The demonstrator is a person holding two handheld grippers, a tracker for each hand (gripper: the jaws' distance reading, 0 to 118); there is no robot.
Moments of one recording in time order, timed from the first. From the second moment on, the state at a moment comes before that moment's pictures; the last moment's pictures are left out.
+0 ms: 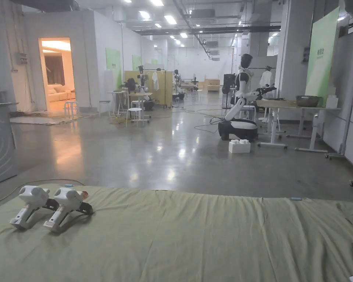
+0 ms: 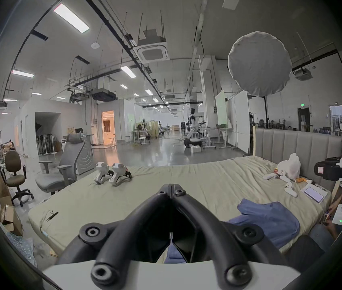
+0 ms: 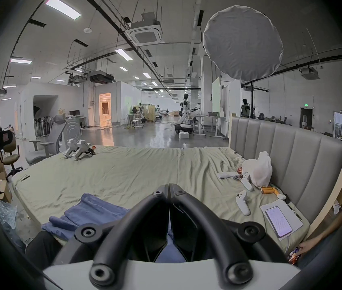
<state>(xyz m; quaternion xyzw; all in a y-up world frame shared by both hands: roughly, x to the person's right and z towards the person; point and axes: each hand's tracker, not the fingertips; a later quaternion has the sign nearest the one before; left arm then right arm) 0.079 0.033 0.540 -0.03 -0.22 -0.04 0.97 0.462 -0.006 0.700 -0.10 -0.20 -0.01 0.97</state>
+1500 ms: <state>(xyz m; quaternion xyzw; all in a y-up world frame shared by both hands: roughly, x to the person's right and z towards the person) 0.279 -0.224 0.234 -0.42 -0.22 -0.21 0.85 0.567 -0.112 0.660 -0.31 -0.24 -0.12 0.91</state>
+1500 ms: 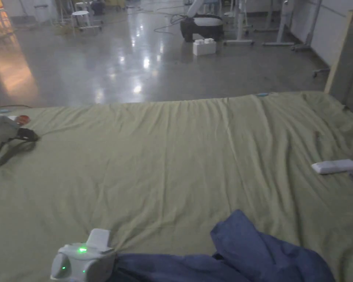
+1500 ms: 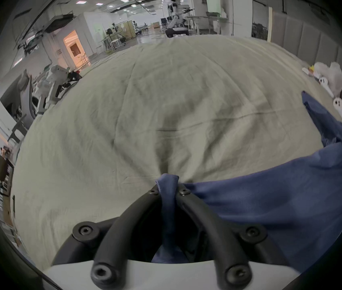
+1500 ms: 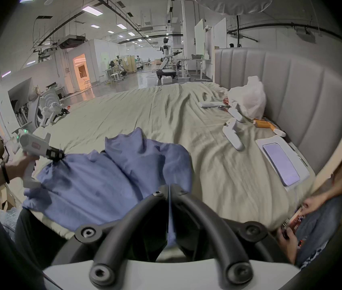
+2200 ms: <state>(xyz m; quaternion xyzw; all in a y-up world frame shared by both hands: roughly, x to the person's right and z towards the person) 0.257 -0.205 0.217 -0.46 -0.25 -0.14 0.84 0.699 -0.189 0.487 -0.48 -0.14 -0.10 0.86</state>
